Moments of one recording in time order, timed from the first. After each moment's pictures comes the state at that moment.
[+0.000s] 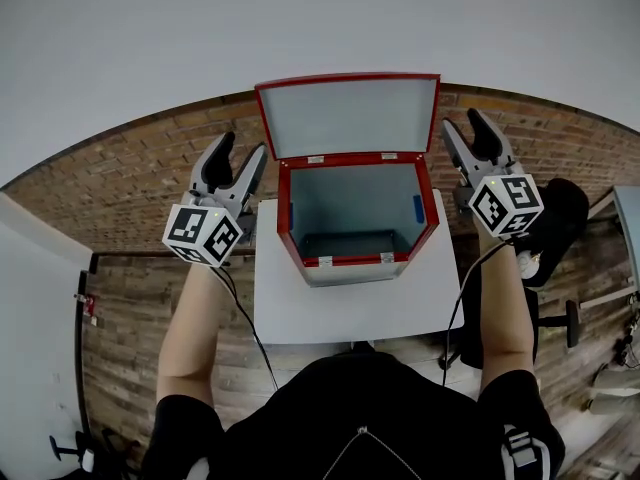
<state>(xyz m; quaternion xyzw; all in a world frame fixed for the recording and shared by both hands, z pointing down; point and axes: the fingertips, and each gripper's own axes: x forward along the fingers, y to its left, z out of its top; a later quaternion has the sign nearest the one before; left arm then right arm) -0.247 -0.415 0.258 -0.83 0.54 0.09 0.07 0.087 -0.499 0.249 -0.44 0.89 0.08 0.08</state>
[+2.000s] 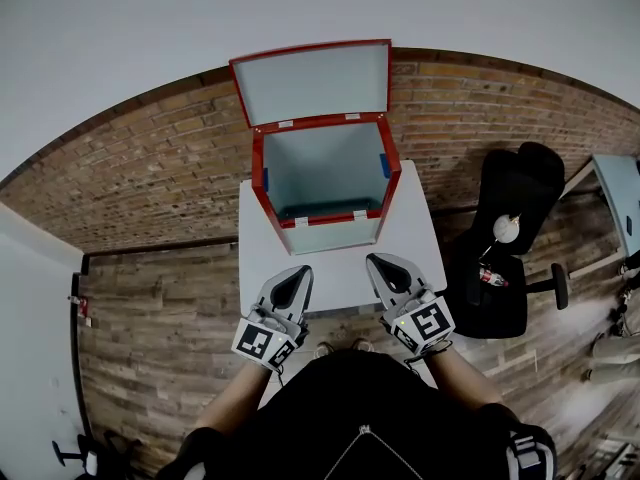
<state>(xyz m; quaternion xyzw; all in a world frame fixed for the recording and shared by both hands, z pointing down) -0.080 -0.168 0.434 -0.88 0.46 0.09 -0.05 0.030 -0.196 0.438 -0.35 0.94 -0.03 0.00</state>
